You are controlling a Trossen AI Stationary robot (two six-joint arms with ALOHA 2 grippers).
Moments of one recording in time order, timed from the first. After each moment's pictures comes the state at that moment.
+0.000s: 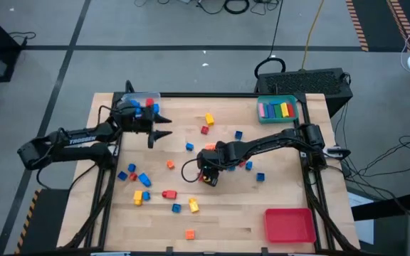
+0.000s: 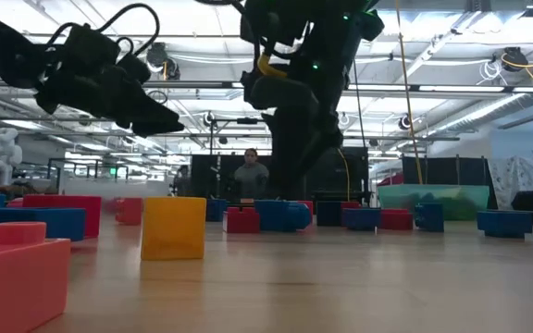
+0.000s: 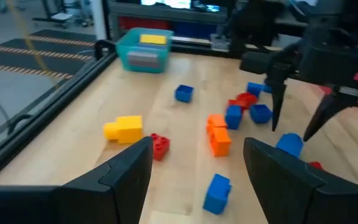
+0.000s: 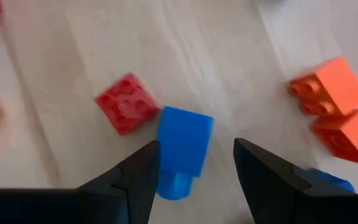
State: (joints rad) left arm 0.68 0.98 0.26 0.44 0.61 0.12; right arm 0.11 2.00 1.47 -0.66 0.12 0.48
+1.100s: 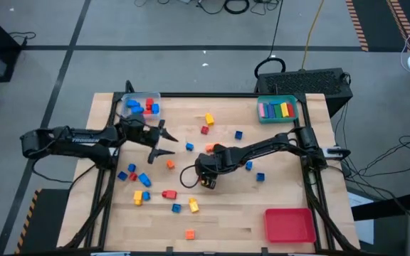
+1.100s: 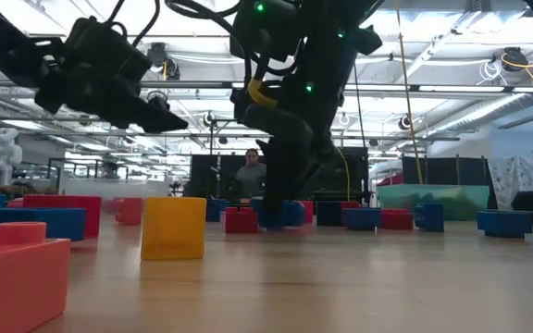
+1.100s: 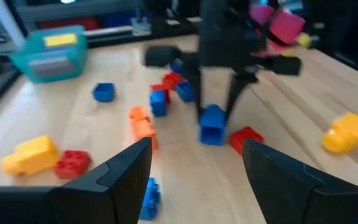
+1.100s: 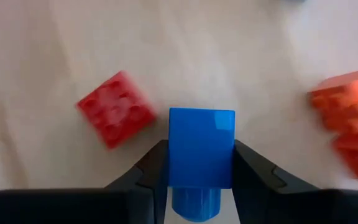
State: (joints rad) left arm 0.41 1.06 0.26 0.44 0.60 0.30; right arm 0.13 2.07 1.48 -0.61 0.22 0.45
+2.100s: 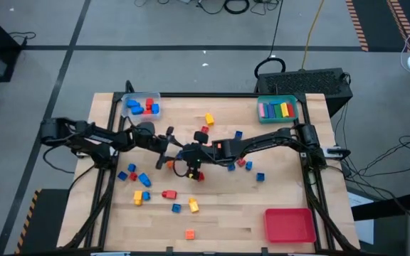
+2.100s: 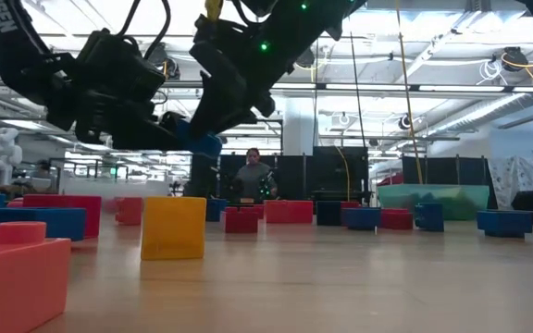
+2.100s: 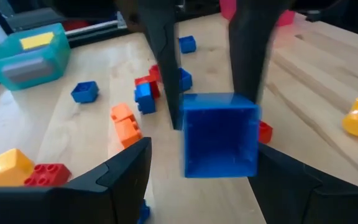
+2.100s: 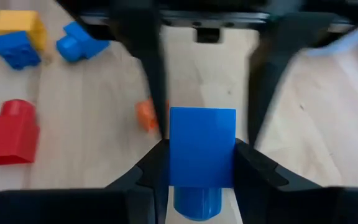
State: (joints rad) left arm 0.28 1.35 0.26 0.73 0.48 0.35; right arm 0.08 2.05 1.56 -0.26 0.28 0.12
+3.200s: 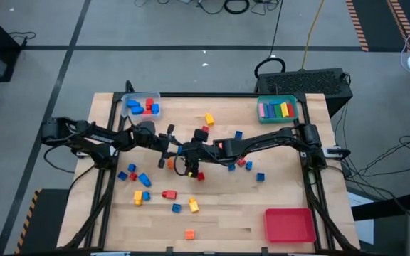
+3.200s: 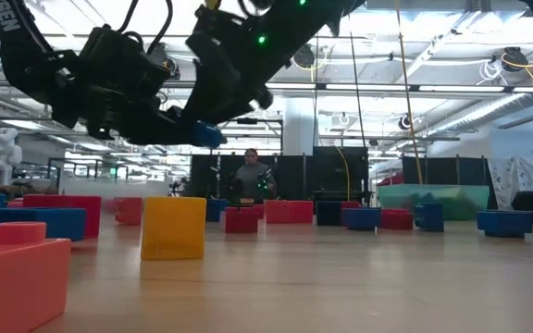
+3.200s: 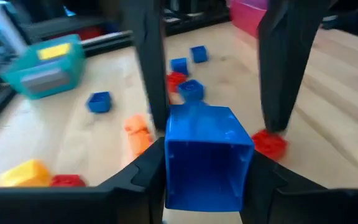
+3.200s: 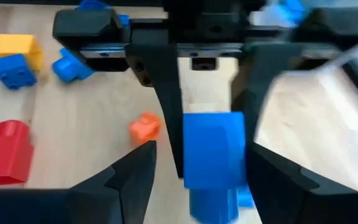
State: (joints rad) left arm 0.28 1.35 0.28 0.75 0.43 0.35; right arm 0.09 2.02 1.56 -0.23 0.35 0.13
